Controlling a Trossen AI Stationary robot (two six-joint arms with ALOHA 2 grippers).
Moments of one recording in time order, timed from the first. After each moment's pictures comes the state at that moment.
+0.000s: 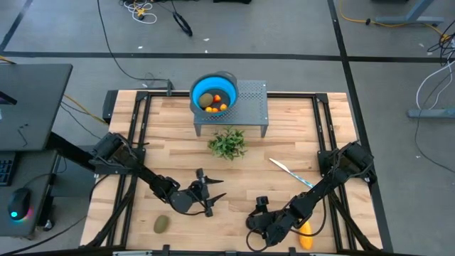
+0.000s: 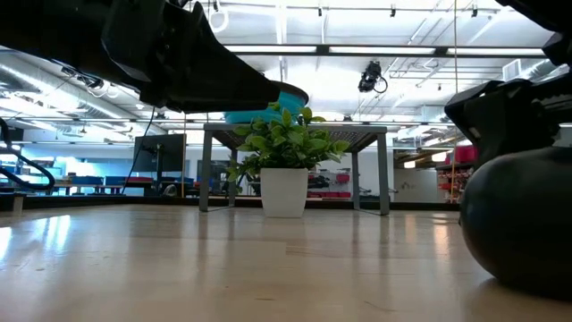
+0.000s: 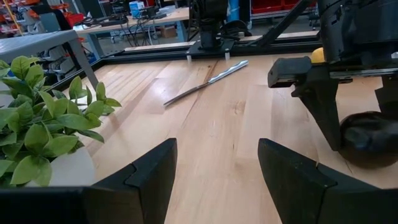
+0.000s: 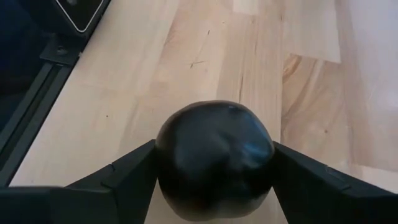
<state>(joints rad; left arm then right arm) -0.60 1.85 0.73 0.82 -0.90 -0.14 0.76 1.93 0.98 0.07 0.39 0.39</state>
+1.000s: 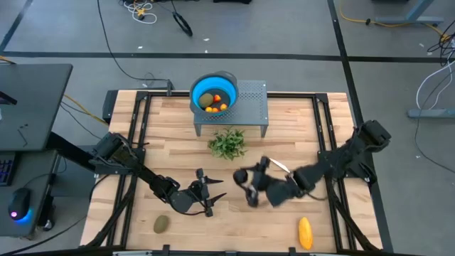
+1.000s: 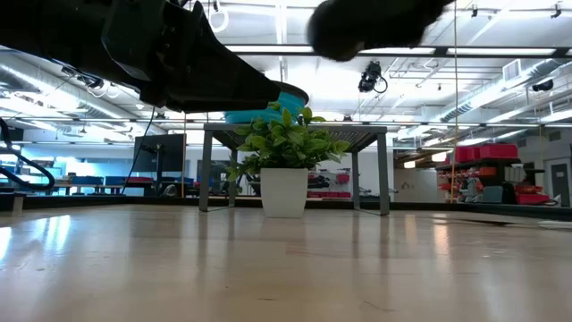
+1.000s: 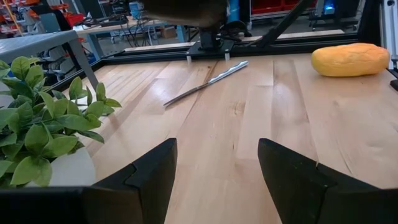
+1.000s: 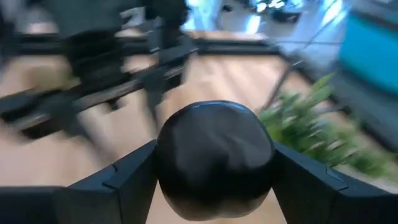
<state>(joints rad) -0.60 1.85 0.73 0.82 -0.90 -0.14 0.52 1.59 0.98 0.07 0.79 0.25</state>
